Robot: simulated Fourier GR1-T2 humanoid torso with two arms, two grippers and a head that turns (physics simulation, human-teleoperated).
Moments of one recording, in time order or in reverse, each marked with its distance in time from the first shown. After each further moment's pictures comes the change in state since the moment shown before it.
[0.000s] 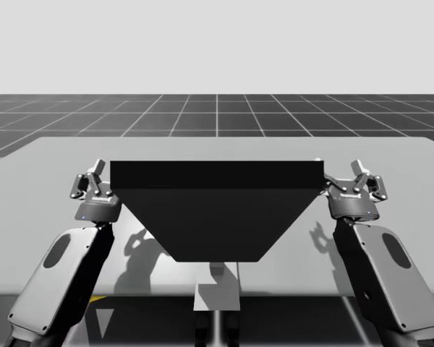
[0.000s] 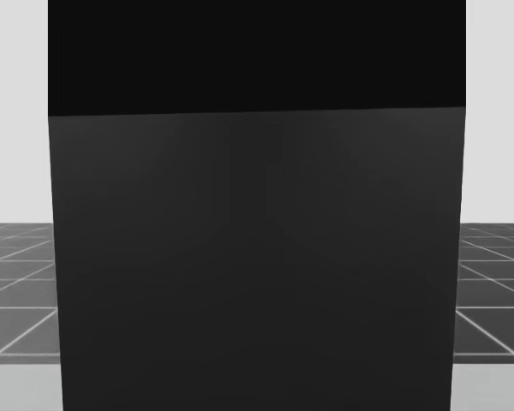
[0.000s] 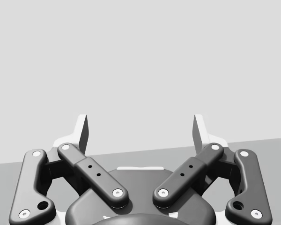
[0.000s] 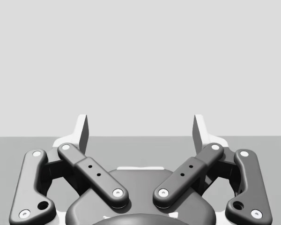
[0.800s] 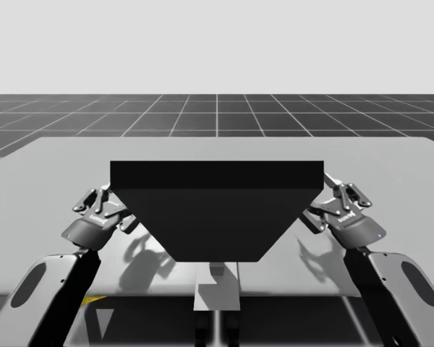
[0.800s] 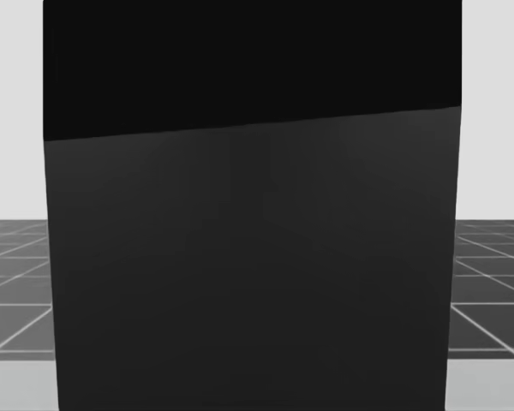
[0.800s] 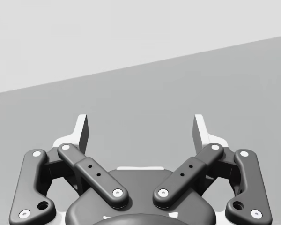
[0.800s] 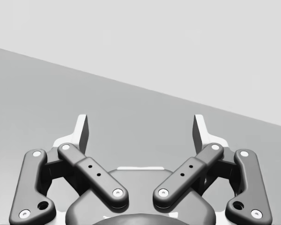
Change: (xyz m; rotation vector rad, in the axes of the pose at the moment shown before) left arm 0.014 0.002 0.043 -0.275 0.269 0.062; right arm 0.008 0.001 0.044 0.521 0.092 -0.038
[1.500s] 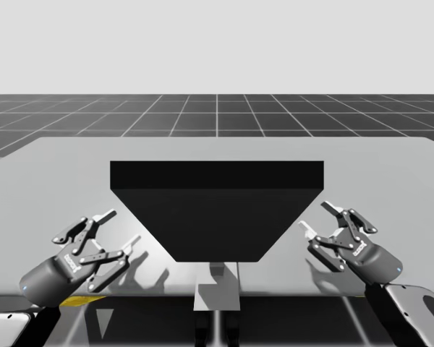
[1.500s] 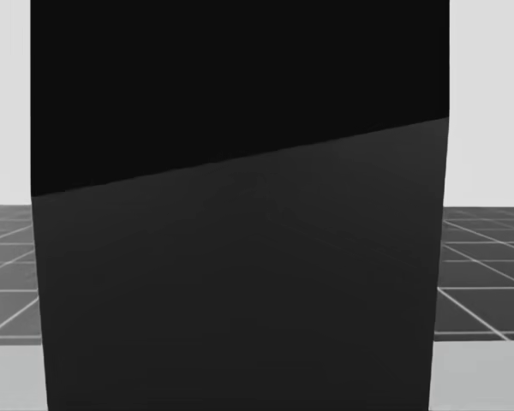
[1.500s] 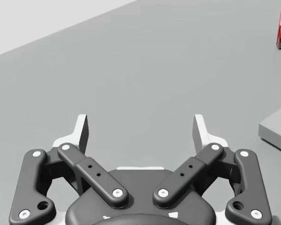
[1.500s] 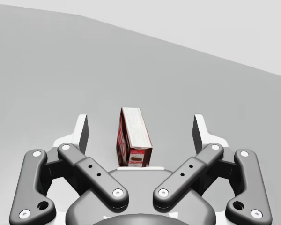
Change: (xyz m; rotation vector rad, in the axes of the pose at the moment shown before) left arm -0.004 0.000 0.076 -0.280 0.107 -0.079; right arm -0.034 -0.009 0.060 0.181 0.071 -0.045
